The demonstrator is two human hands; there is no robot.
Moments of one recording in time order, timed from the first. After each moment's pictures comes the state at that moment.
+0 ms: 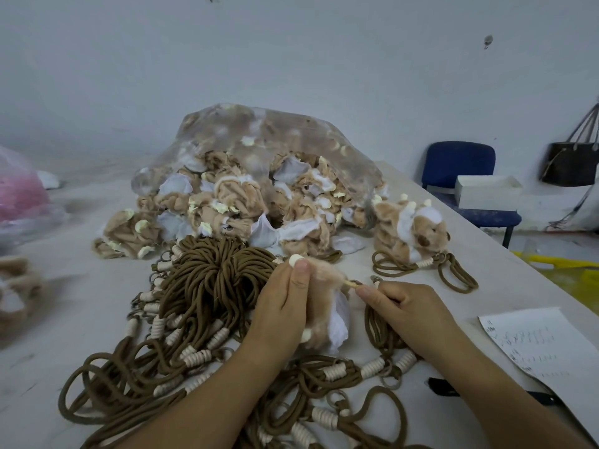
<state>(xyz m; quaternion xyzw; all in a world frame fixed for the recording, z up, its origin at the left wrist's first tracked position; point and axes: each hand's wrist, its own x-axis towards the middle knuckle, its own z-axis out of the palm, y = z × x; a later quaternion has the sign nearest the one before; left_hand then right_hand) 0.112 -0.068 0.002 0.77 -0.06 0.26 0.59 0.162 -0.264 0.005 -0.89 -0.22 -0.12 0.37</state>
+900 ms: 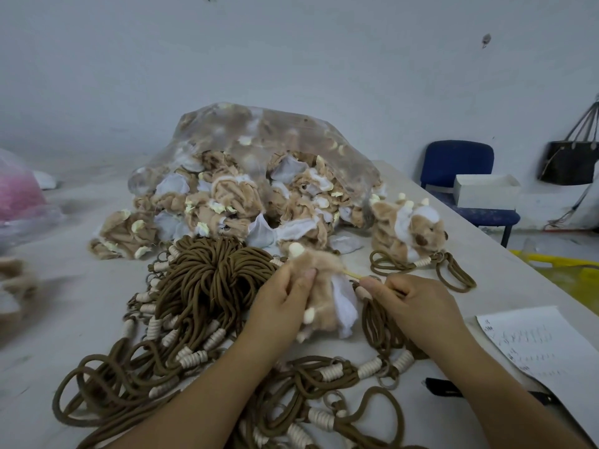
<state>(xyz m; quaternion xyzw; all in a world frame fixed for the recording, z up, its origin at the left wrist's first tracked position) 0.116 -0.063 0.003 0.78 -0.02 0.20 0.59 0.168 -0.270 0.007 -0.91 -0.17 -0.19 0.31</state>
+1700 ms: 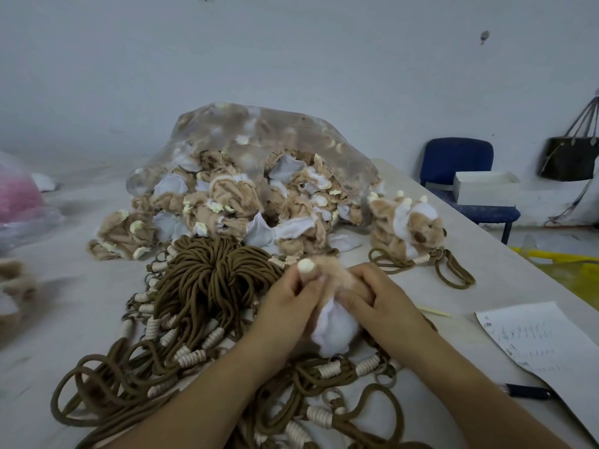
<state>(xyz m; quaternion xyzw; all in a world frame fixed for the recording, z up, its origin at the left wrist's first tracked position) 0.114 -0.077 0.009 0.68 -0.02 0.09 0.73 0.149 -0.237 0.011 -0.84 -0.28 -0.08 0.45</state>
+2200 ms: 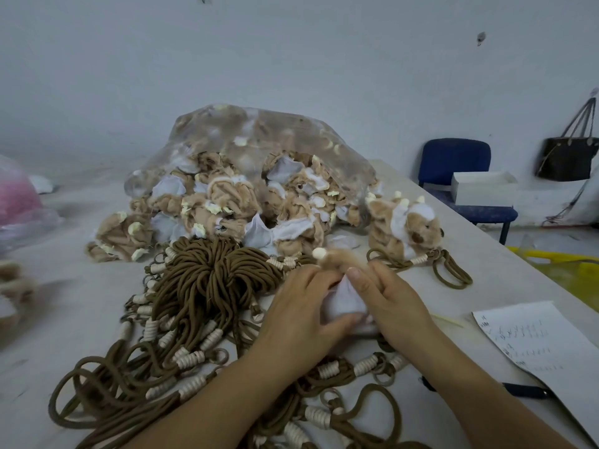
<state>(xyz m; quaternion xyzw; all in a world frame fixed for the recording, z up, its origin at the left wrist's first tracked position) 0.111 -0.082 0.004 0.90 -0.18 0.26 0.30 0.155 -0.241 0.010 -0.82 -0.19 -0.09 0.53</state>
